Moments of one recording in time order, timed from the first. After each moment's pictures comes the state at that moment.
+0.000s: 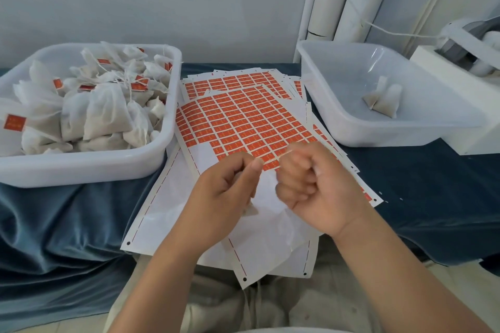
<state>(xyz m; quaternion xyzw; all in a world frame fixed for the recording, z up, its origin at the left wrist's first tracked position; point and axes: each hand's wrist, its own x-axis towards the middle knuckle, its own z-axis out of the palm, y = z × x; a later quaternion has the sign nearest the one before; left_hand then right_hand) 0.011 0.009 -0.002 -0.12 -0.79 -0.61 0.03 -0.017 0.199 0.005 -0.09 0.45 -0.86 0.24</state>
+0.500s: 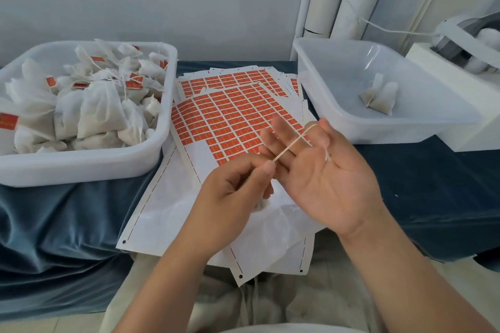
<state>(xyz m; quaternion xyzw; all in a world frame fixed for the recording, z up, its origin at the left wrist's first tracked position) 0.017 0.024 -0.004 -0.16 -0.74 -0.66 0.03 -0.007 0.201 0.021 -0.13 0.37 -0.90 0.19</state>
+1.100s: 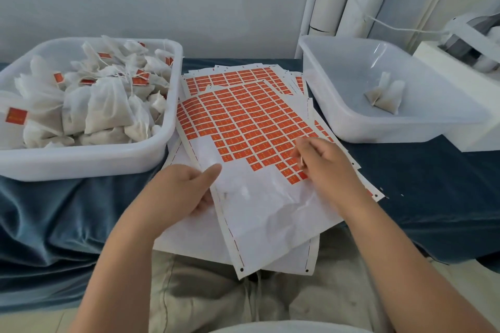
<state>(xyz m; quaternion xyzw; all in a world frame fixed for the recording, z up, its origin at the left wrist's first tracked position) -0.015 -0.047 -0.015 0.14 -0.89 -0.41 -0.14 -0.041 0.221 -0.023 0.03 0.86 -0.50 -0.01</state>
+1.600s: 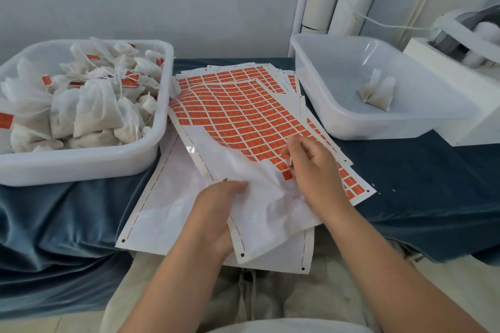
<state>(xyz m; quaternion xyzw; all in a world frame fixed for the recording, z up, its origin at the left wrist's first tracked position) 0.014 0.034 -0.027 0.23 -0.42 -0.87 -0.15 -0.033 0.211 -0.037 0.00 0.83 -0.55 -0.08</state>
